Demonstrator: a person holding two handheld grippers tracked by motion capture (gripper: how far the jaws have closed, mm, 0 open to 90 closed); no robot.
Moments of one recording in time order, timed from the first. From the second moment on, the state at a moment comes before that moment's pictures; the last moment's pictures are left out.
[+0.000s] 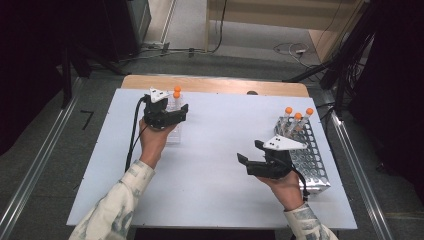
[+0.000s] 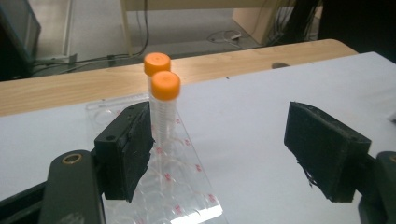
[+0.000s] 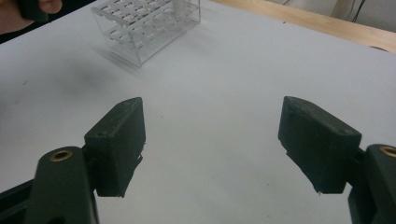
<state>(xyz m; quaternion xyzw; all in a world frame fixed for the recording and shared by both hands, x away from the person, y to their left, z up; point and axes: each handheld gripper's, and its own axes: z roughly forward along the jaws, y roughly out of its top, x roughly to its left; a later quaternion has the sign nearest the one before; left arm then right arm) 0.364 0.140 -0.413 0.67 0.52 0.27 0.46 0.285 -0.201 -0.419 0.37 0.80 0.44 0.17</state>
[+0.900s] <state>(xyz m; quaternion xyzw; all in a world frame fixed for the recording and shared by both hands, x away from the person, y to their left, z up) 0.304 0.136 -0.427 0.69 0.49 0.24 0.48 0.284 -0.256 -0.403 0.41 0.77 0.43 0.22</state>
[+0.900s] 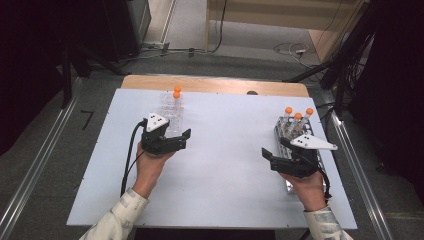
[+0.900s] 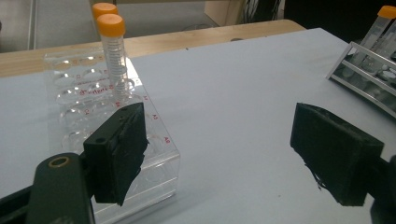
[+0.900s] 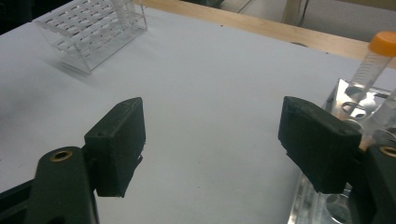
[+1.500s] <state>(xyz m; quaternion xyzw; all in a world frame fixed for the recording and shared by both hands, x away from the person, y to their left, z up) 0.299 0.136 -0.431 0.69 0.49 0.24 0.48 0.300 -0.326 -0.392 0.48 0.73 0.41 0.27</state>
